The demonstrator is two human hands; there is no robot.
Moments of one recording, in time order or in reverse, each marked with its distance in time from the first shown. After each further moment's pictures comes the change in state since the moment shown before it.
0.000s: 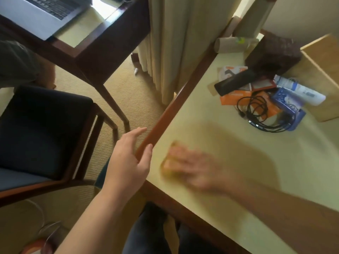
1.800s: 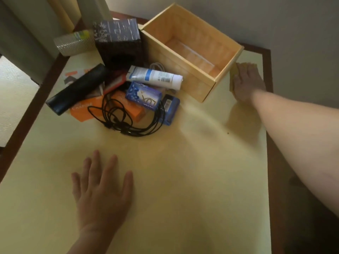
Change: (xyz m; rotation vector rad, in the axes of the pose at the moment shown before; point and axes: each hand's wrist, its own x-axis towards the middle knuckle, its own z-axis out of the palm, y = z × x) left_hand -0.026 0.108 0.291 0.538 0.071 0.314; right_hand -0.337 0.467 -0.071 0.033 0.168 1.398
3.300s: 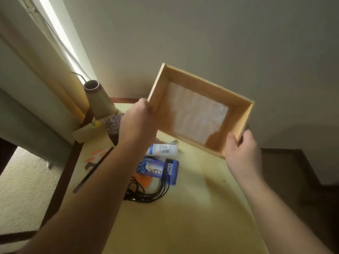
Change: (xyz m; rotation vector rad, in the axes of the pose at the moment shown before) left_hand 0.280 0.191 -0.147 -0.353 -0.012 0.303; right_hand -0.221 -0.131 -0.144 0.877 0.490 0.346
